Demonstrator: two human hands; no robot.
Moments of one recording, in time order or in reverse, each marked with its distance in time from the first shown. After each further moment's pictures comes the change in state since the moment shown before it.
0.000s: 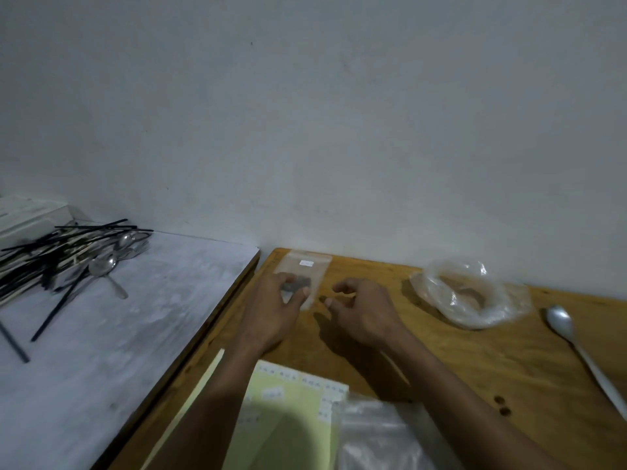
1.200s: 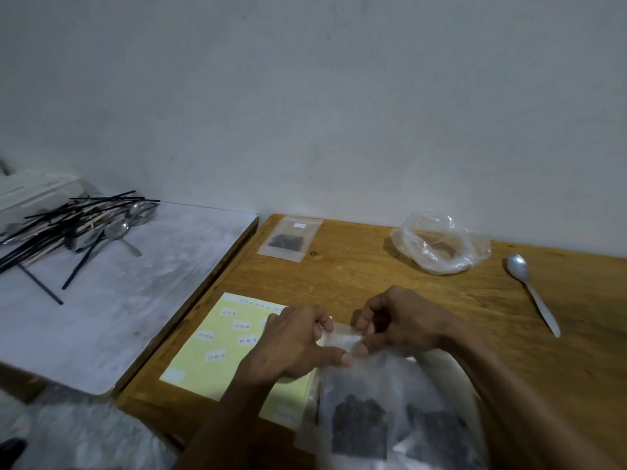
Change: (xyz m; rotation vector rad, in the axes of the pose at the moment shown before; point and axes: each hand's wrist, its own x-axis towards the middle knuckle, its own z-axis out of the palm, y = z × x) left_hand -0.134 0.050 0.004 0.200 -0.470 -0.071; right_hand -0.109 0.044 -0.067 -0.061 -0.501 -0.081
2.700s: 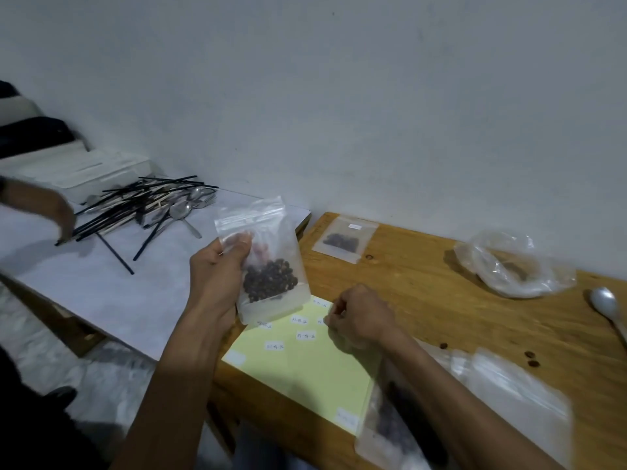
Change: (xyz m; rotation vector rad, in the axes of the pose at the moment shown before) left_hand -0.018 -0.096 -0.109 -1.204 0.783 -0.195; right_hand 0.088 -0.101 0.093 -0.170 0.263 0.125
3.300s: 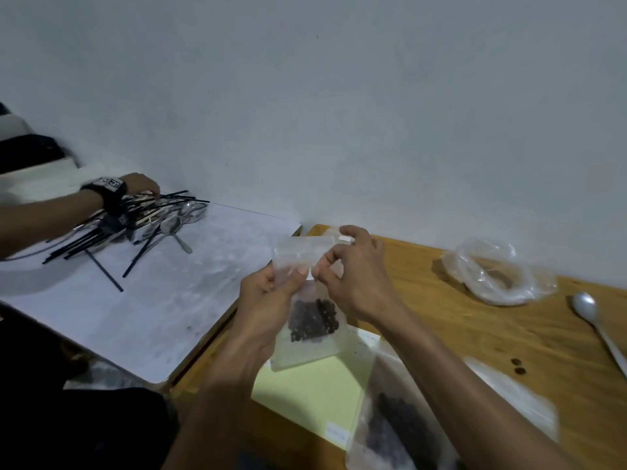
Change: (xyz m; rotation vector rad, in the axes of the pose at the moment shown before) left_hand -0.036 -0.019 0.051 0.027 -0.287 -0.008; right_hand -0.001 -0.025 -0.063 0.160 0.283 -0.249
